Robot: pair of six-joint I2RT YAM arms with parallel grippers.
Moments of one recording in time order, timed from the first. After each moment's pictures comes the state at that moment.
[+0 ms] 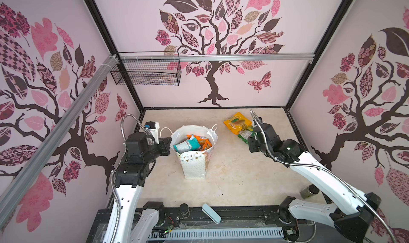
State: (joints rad) left arm -0.04 0.79 0.98 -0.67 0.34 -0.26; right arm 0.66 1.21 1.16 -0.81 0.39 0.35
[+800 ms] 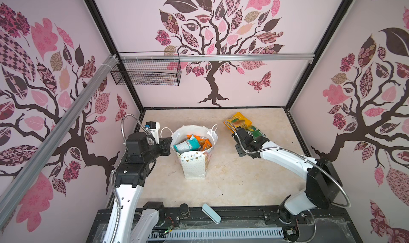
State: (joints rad) left arm -0.04 0.79 0.98 -0.66 0.35 -0.26; right arm 0.66 1.56 1.12 -0.68 0.48 0.22
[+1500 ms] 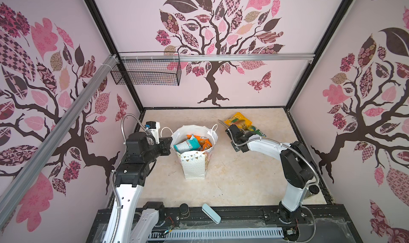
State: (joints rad) left arm -0.04 0.80 0.98 -0.66 0.35 -0.26; right arm 0.59 1.85 1.24 -0.53 0.57 0.06
